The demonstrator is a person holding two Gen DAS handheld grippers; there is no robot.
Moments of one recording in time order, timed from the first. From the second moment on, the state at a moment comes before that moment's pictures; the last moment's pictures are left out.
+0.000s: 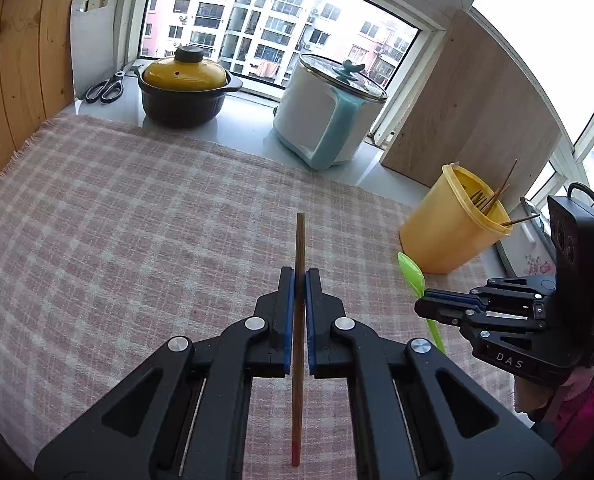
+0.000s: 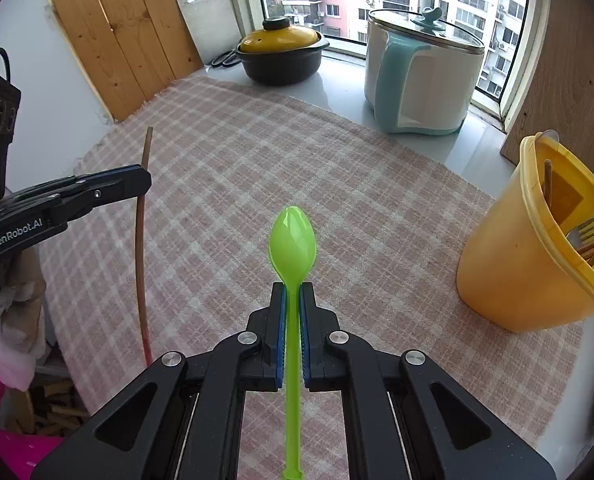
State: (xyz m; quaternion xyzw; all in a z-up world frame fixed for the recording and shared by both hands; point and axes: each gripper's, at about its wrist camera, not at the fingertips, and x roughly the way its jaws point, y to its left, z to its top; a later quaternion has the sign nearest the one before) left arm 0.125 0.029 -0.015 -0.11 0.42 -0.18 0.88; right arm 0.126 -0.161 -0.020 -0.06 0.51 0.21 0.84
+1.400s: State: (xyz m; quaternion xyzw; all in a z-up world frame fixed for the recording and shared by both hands) left arm 0.147 -0.071 0.121 -0.09 0.30 -0.28 0.91; right arm 0.125 -0.287 0.097 -0.03 0.37 0.11 0.92
